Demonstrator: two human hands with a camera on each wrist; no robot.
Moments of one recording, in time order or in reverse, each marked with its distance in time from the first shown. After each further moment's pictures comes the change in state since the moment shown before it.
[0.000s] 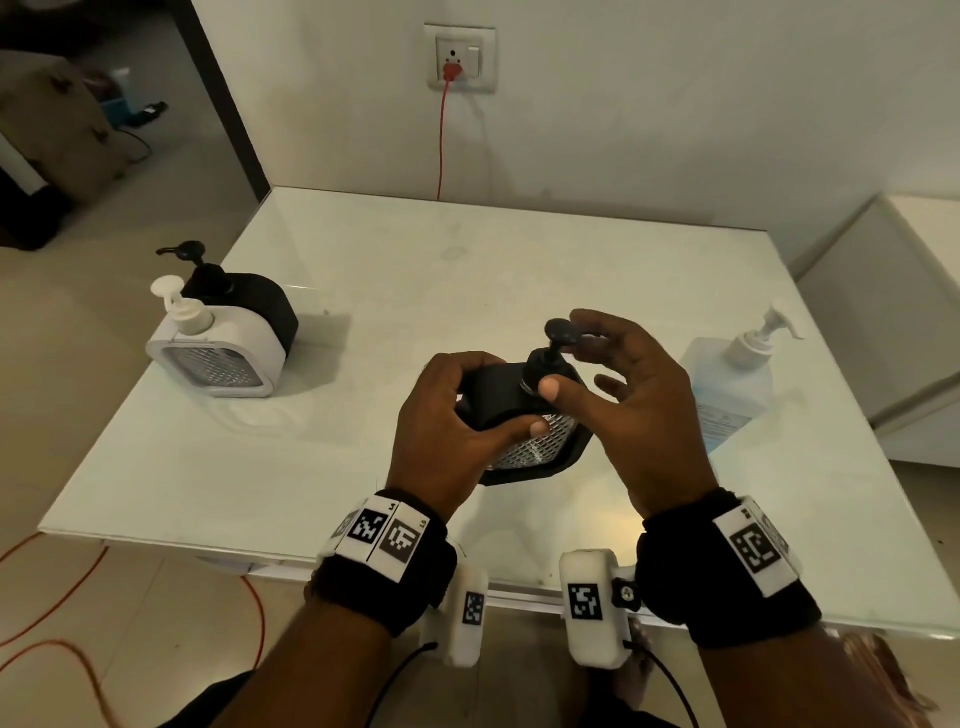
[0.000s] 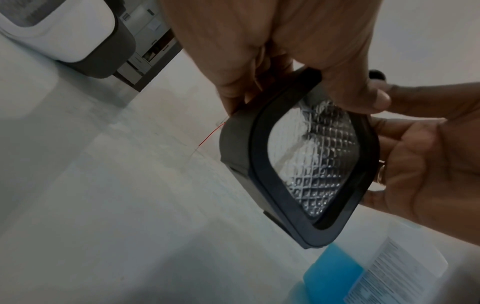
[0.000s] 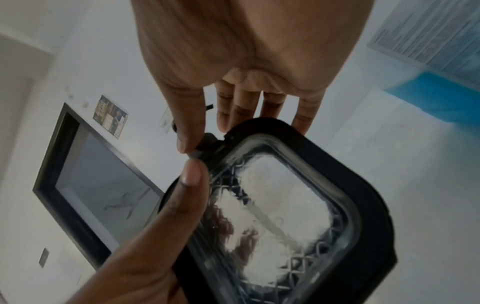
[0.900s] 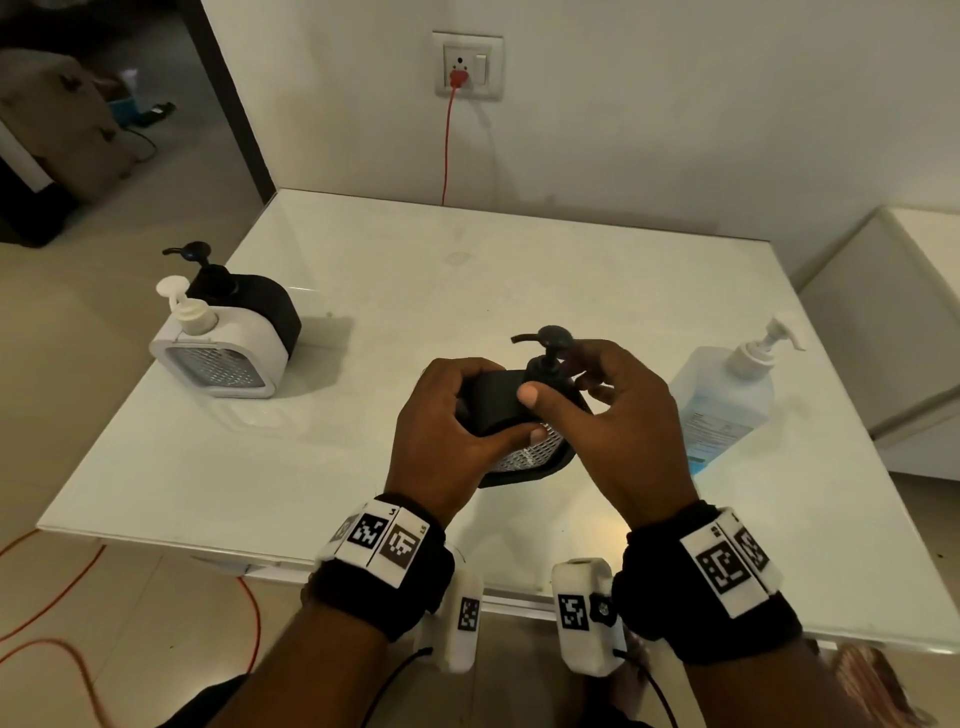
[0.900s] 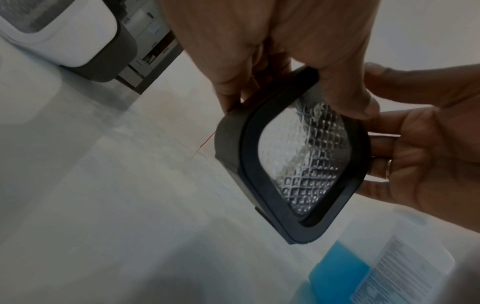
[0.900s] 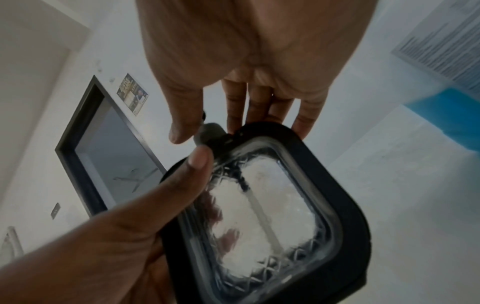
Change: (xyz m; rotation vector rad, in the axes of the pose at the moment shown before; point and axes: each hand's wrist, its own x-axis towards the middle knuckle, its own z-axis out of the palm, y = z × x) left_hand 0.000 -0.001 -0.002 0.032 0.005 0.011; right_hand 0.001 0.003 0.015 -0.180 0.041 -0.021
